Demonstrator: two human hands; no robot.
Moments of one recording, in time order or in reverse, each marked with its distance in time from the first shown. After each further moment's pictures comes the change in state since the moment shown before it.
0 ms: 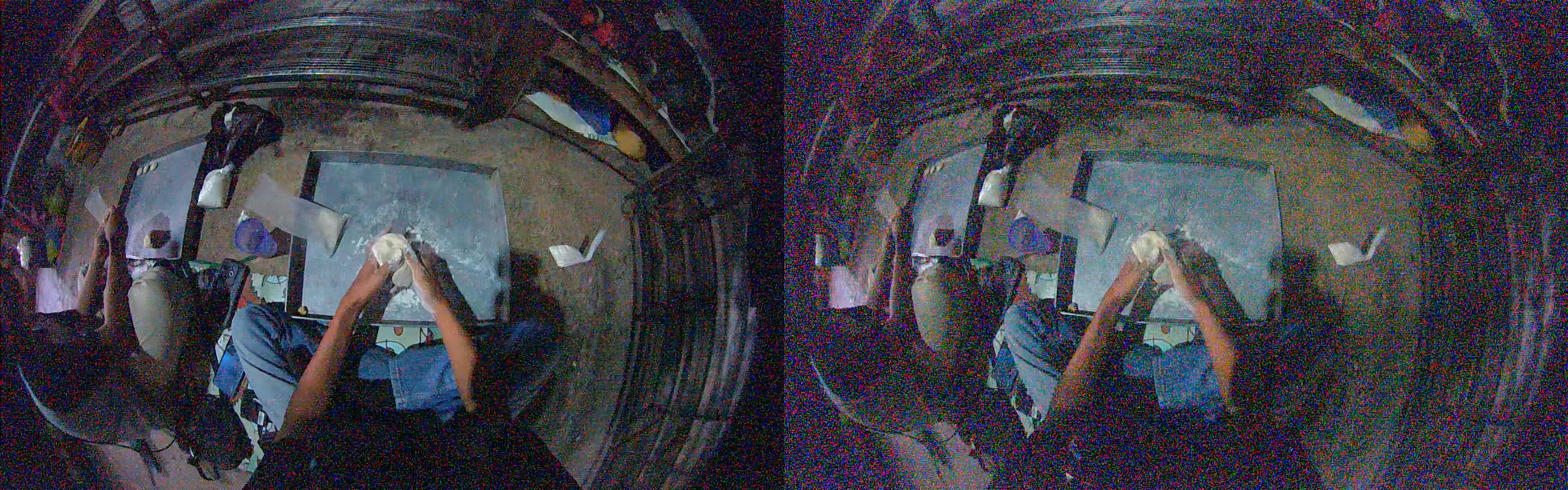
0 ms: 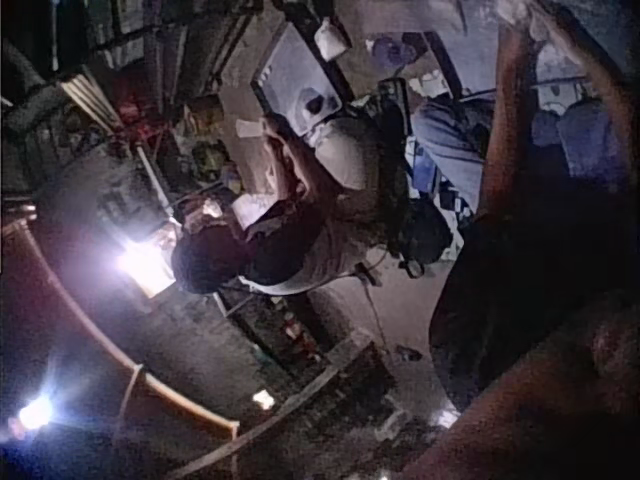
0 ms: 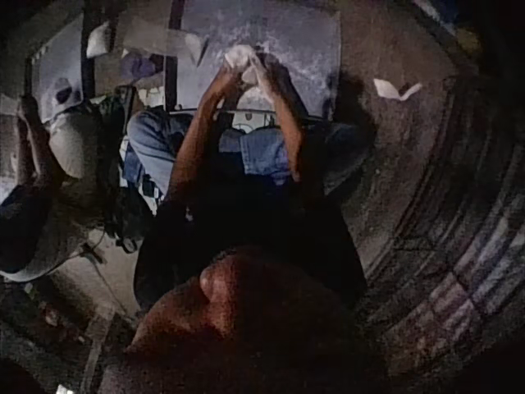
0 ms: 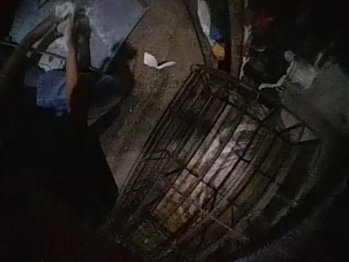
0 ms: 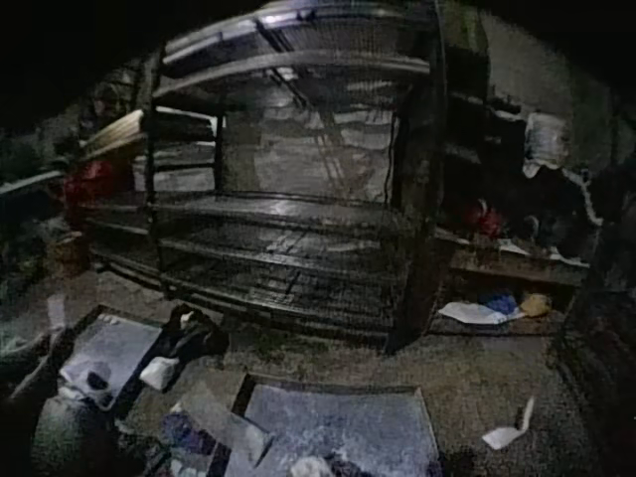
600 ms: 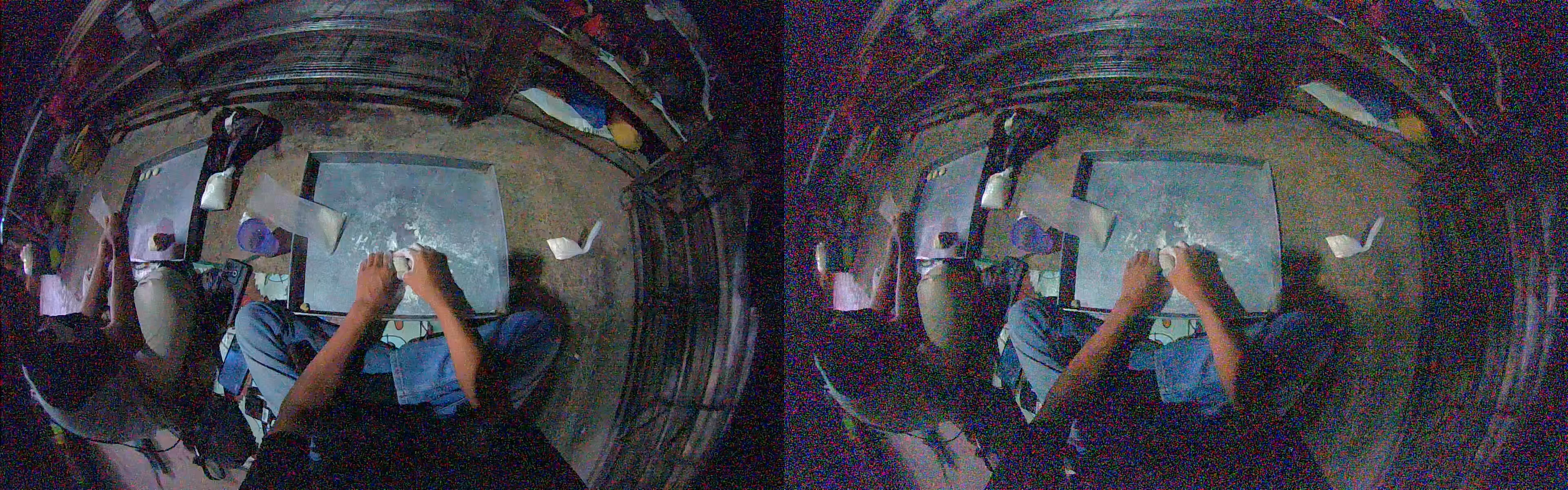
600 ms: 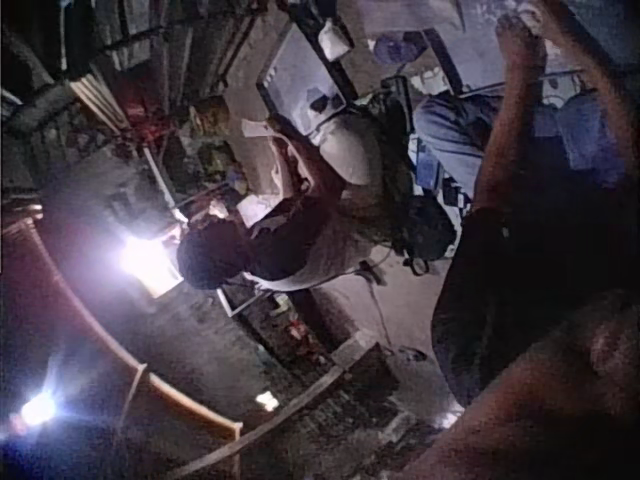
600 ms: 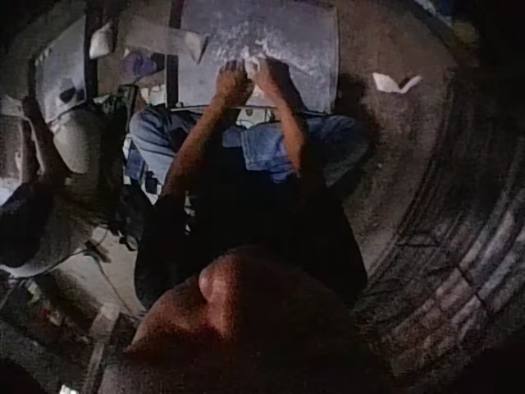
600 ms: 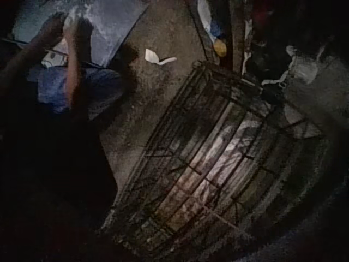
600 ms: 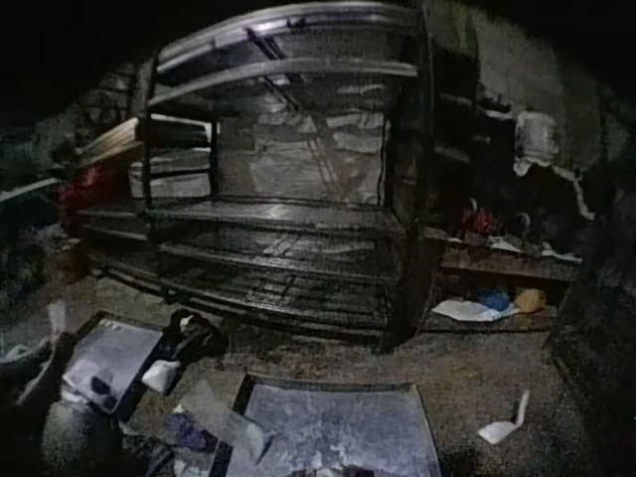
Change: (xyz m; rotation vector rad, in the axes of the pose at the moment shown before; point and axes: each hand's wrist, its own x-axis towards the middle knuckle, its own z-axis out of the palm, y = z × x) left_hand -0.022 0.005 0.024 1.342 -0.047 0.155; right_hand -0.005 -0.005 -0.007 -0.517 0.018 -0.193
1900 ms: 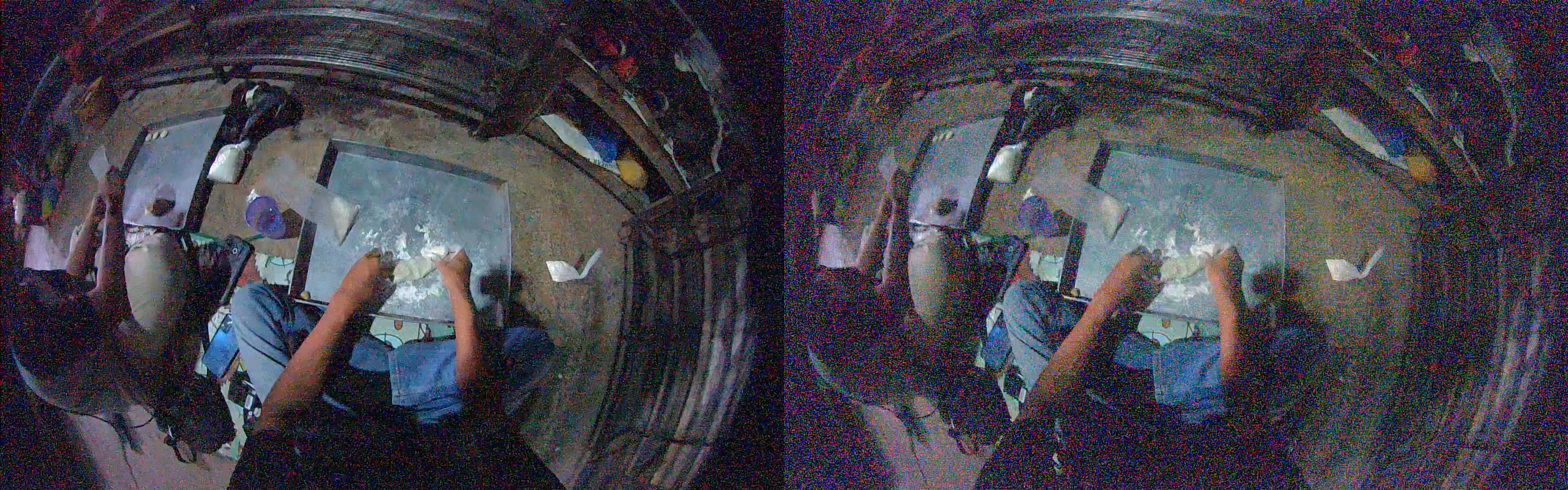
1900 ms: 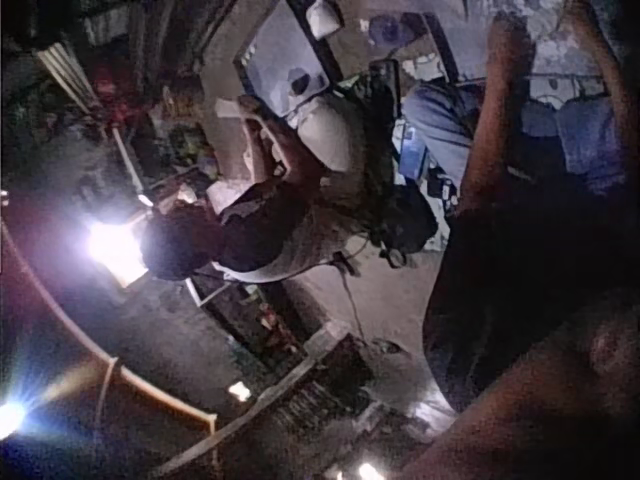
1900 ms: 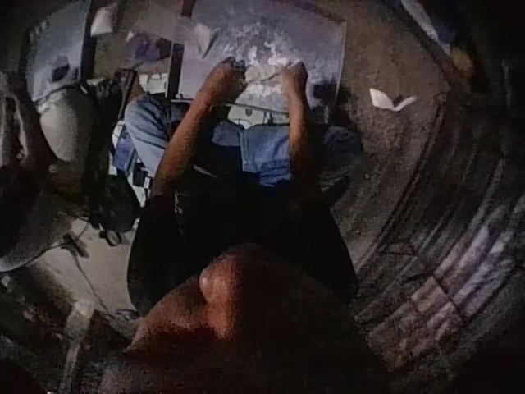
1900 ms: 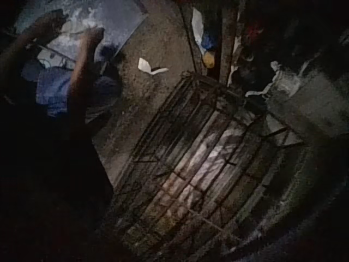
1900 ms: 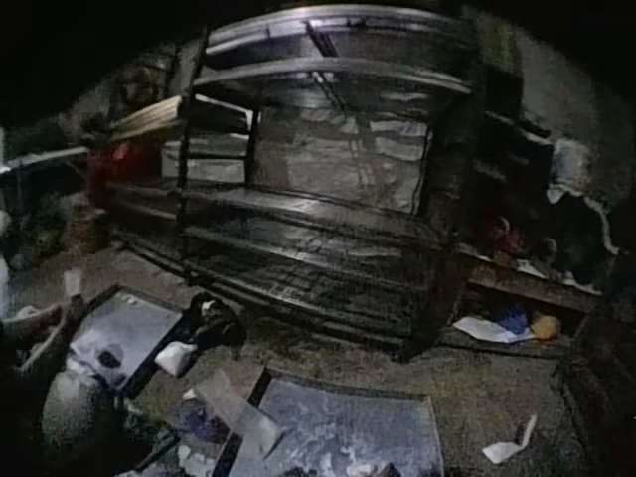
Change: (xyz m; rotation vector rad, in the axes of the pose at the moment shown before) left_hand -0.009 -0.030 -0.038 -0.590 0.158 0.236; right_hand 0.011 0.106 0.043 0.128 0.251 0.501
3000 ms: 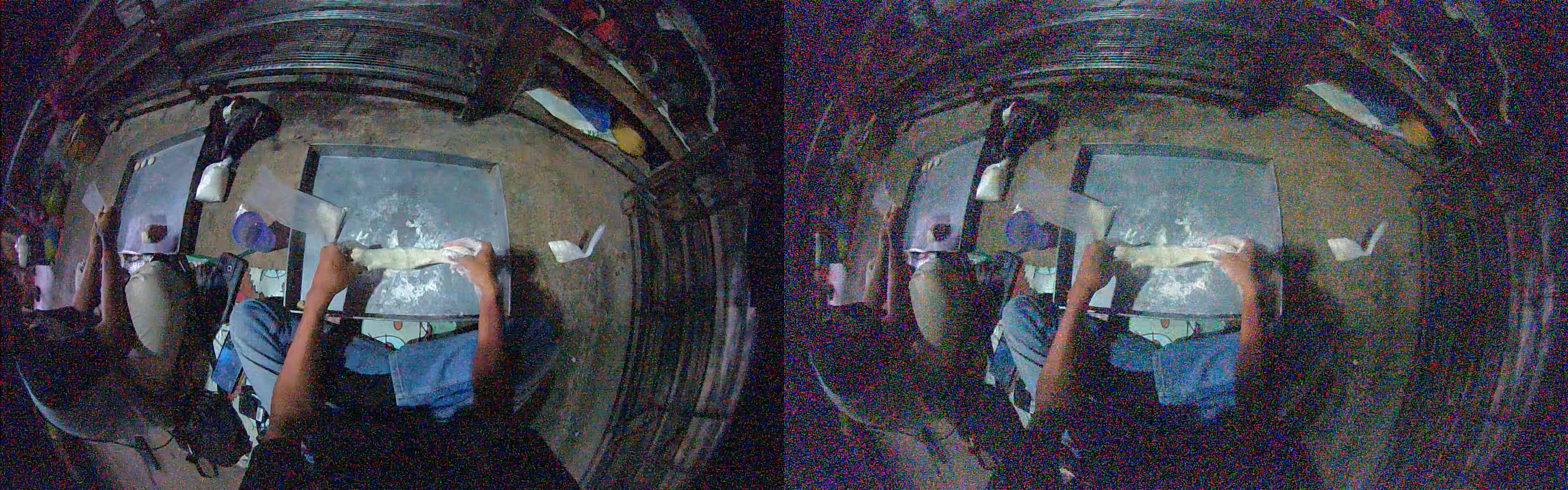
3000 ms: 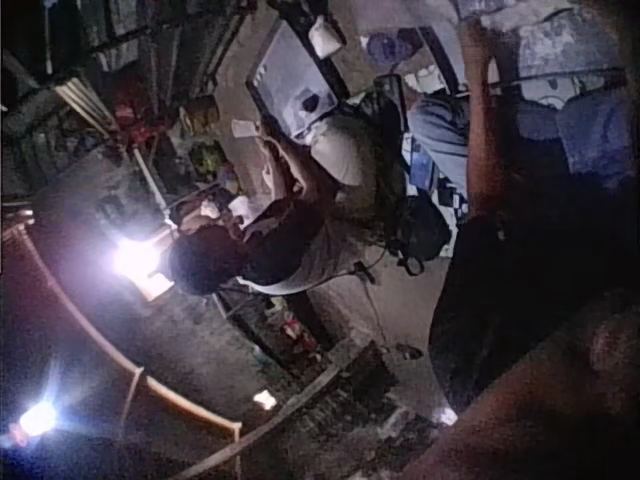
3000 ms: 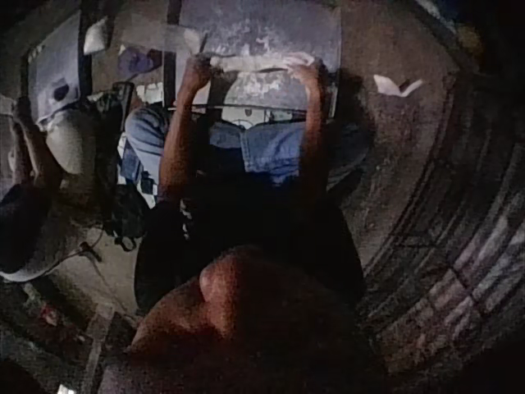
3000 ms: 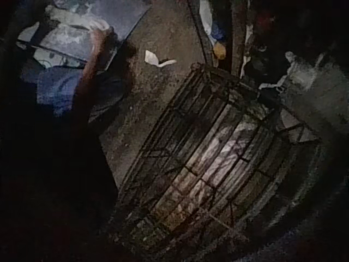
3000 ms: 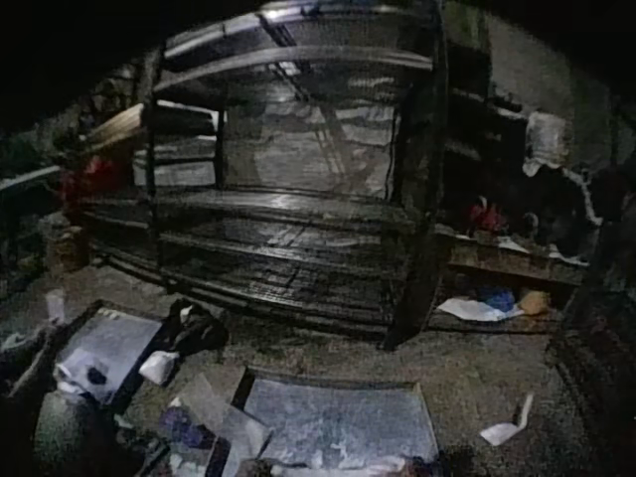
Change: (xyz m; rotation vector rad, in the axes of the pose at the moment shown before) left_hand 0.014 0.000 -0.052 0.016 -0.007 -0.268; right_hand -0.007 -0.007 -0.076 0.562 -0.323 0.000
